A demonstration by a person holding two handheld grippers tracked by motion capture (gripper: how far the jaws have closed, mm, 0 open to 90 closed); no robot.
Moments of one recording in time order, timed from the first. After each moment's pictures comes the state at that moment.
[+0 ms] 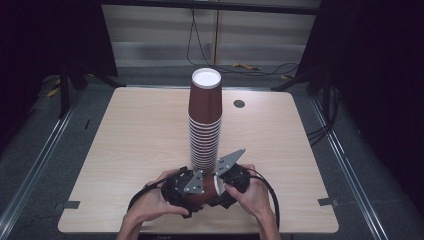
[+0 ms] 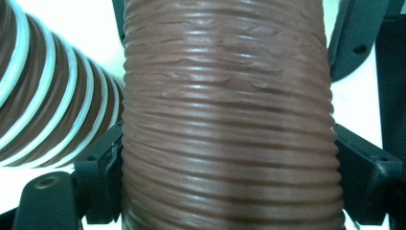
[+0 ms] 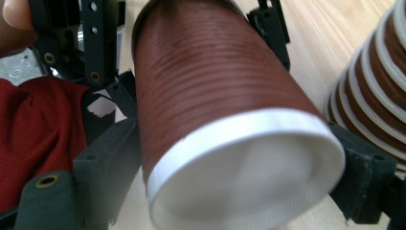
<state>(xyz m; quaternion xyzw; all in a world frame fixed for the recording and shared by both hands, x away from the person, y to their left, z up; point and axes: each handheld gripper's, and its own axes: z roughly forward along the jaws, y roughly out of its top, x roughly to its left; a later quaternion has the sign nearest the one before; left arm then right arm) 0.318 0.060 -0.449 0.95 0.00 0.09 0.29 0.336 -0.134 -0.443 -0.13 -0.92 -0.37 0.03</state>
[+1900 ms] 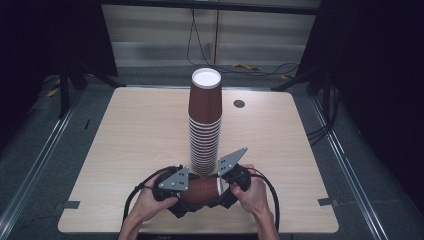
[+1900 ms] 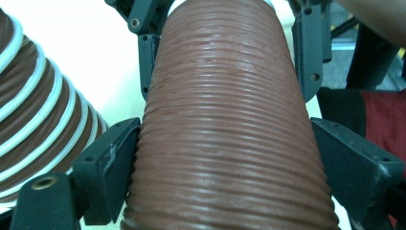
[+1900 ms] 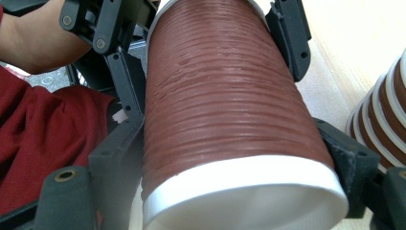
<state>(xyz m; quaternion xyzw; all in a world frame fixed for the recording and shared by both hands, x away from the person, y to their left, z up) 0.323 0.092 -0.453 0.88 0.00 0.03 0.47 0.335 -0.136 -0.439 -0.10 -0.91 -0.41 0.06</state>
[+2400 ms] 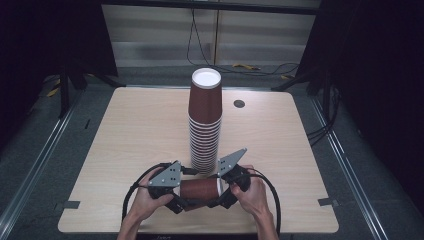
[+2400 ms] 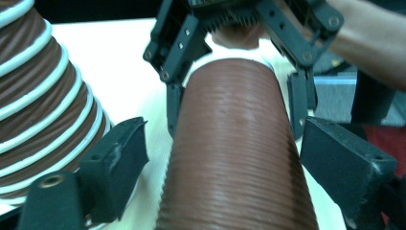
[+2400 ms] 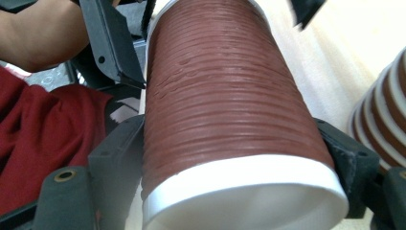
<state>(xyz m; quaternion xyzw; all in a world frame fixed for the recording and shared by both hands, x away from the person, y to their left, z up) 0.323 0.102 -0.440 0.86 0.00 0.05 0.51 0.336 -0.136 -0.444 -0.10 -0.91 -0.41 0.06</state>
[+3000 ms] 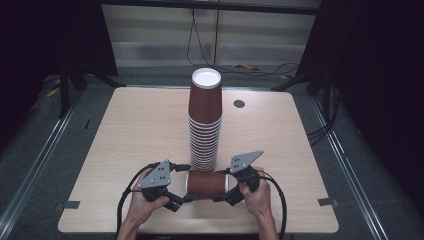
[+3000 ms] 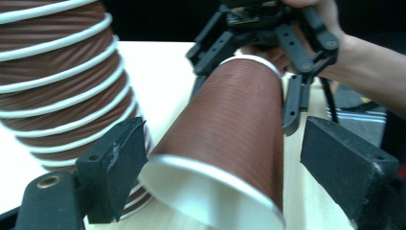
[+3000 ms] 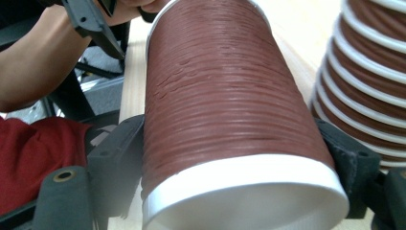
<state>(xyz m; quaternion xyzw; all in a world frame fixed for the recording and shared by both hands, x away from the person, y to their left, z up) 0.317 0.120 -0.445 0.81 0.08 0.09 0.57 0.332 -0.165 -0.452 -0.16 -0.87 -0.47 0.02</state>
